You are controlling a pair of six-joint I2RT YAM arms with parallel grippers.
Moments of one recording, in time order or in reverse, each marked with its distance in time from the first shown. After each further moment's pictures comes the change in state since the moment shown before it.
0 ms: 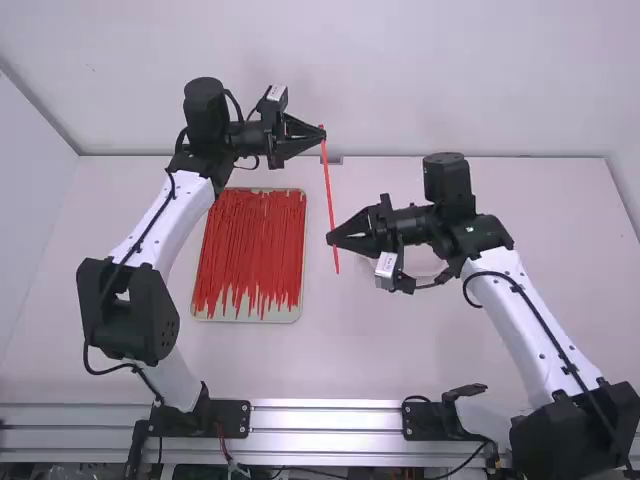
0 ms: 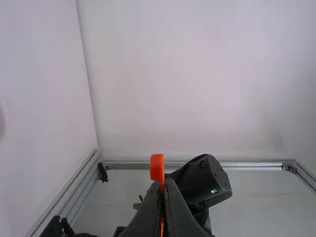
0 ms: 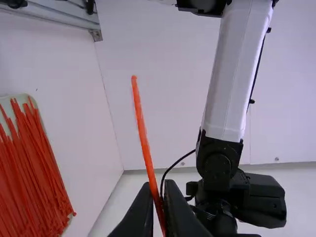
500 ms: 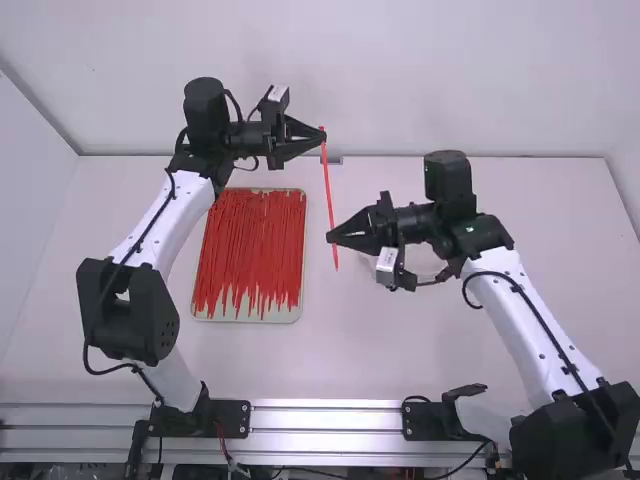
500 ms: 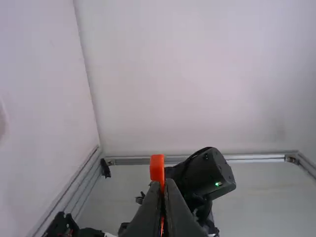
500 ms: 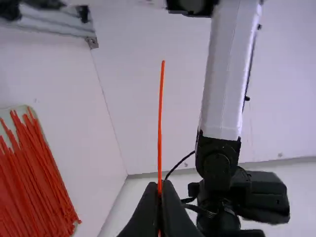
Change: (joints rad) left arm 0.000 0.000 0.000 0.000 0.027 0.052; right arm 0.000 0.000 0.000 0.047 -0.032 0.175
